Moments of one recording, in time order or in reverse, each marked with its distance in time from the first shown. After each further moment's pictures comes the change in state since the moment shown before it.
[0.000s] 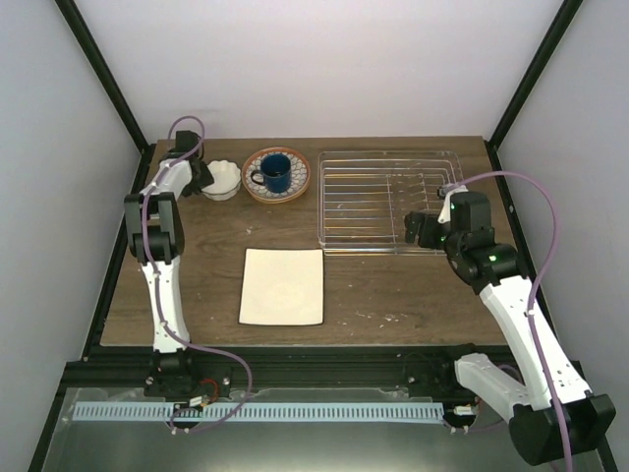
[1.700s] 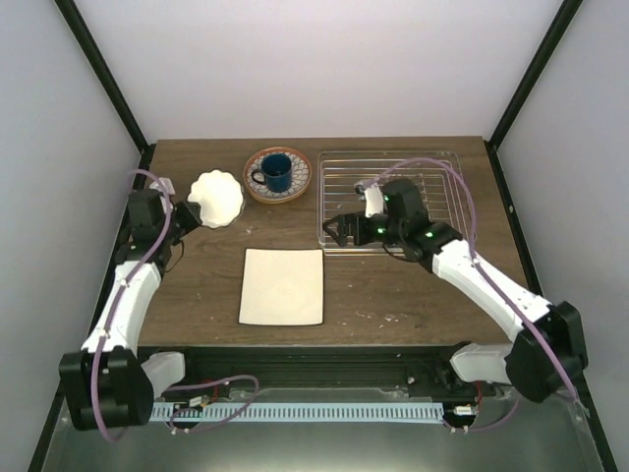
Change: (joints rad) left arm 0.013 -1.238 -1.144 0.399 0.399 -0.090; right arm 0.290 0.311 0.012 0.359 -0.406 0.096
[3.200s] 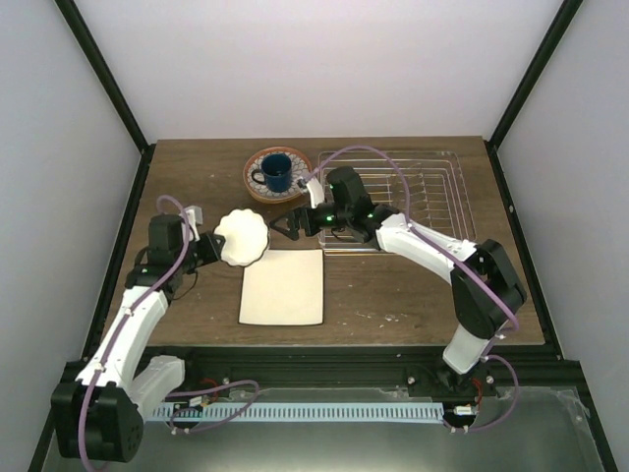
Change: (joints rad) left arm -0.168 -0.209 -0.158 -0.157 0.063 0.097; right arm 0.174 0.453 0.266 0.284 -0.185 0.000
